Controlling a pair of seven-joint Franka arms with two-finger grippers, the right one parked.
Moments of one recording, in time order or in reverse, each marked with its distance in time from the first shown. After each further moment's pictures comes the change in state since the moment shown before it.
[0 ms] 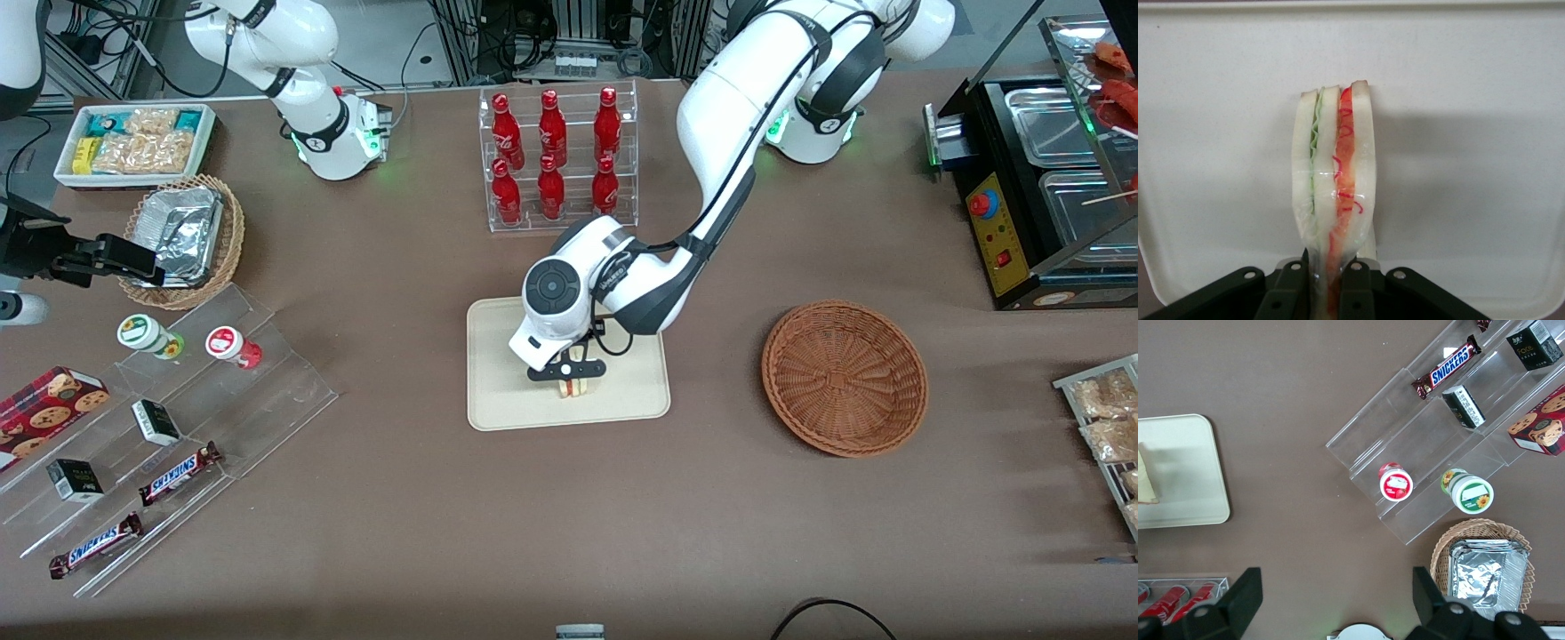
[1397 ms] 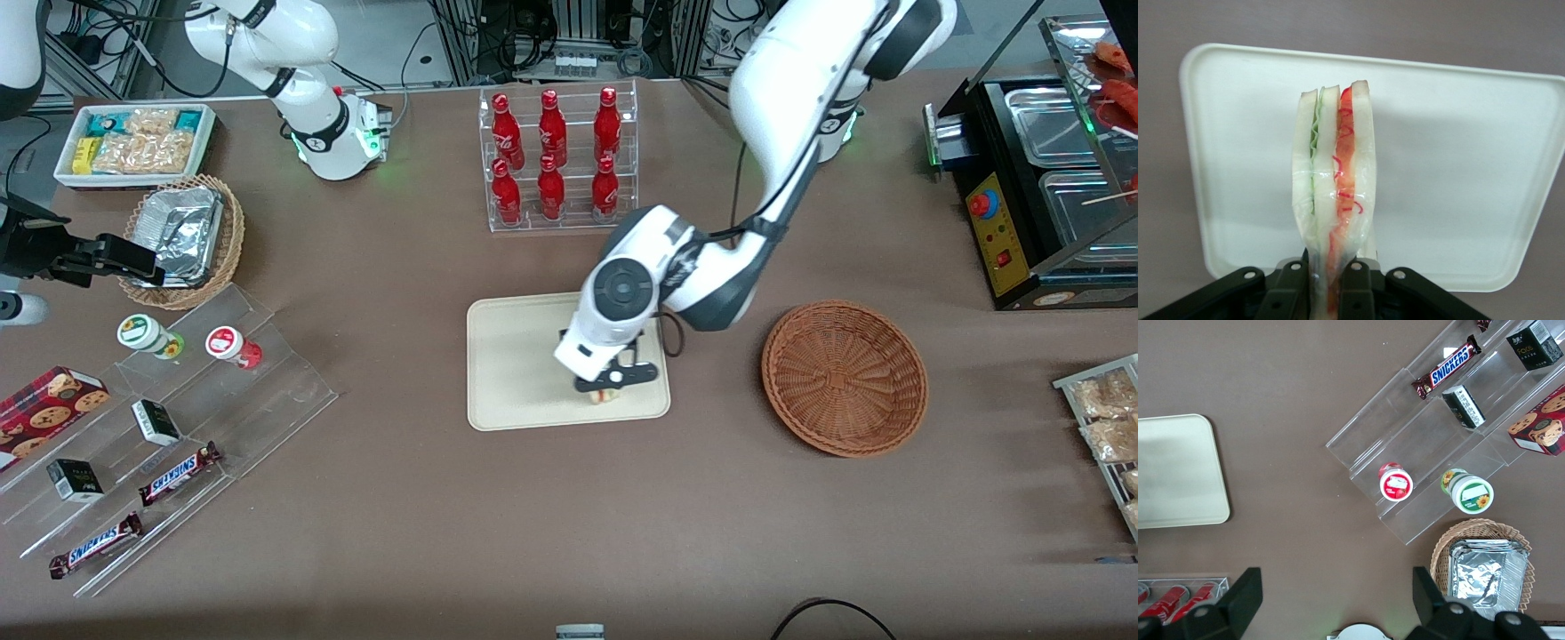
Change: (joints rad) arm 0.085 -0.137 -0.003 -0.091 -0.082 0.002 0.037
